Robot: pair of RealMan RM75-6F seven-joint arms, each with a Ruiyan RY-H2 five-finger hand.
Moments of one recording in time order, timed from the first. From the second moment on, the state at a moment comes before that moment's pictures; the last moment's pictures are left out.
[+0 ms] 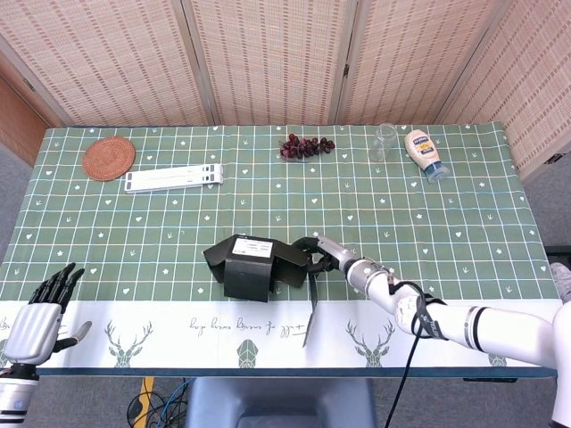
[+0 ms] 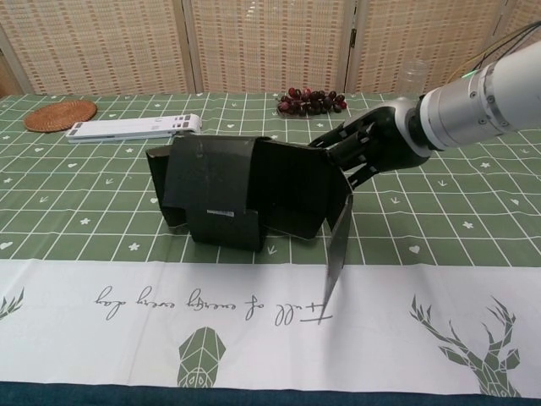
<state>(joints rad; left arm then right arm) -0.13 -1.18 -0.01 -1.56 1.52 1.42 -0.01 1.10 -1.30 0.20 -1.61 -0.34 0.37 0.29</state>
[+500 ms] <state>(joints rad) -0.12 -1.17 -0.01 -1.56 1.52 1.42 -0.01 1.10 -1.40 0.18 -1.51 -0.42 0.57 0.23</state>
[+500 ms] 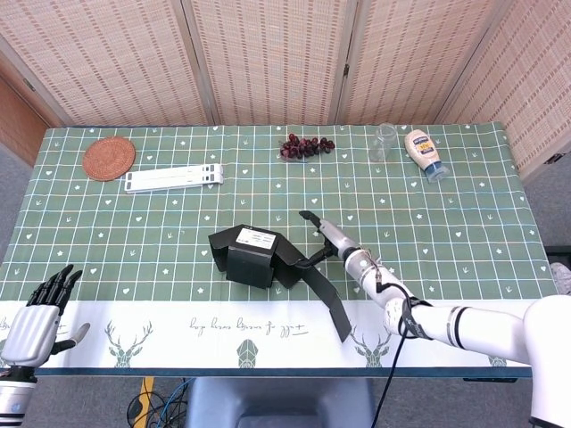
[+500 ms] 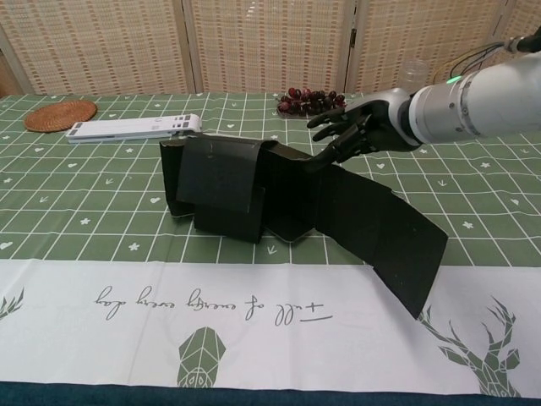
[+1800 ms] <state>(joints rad) -0.12 -1.16 -0.01 -1.58 1.52 1.45 0.00 0.94 -1.45 0.24 -1.64 -0.86 0.97 0.04</state>
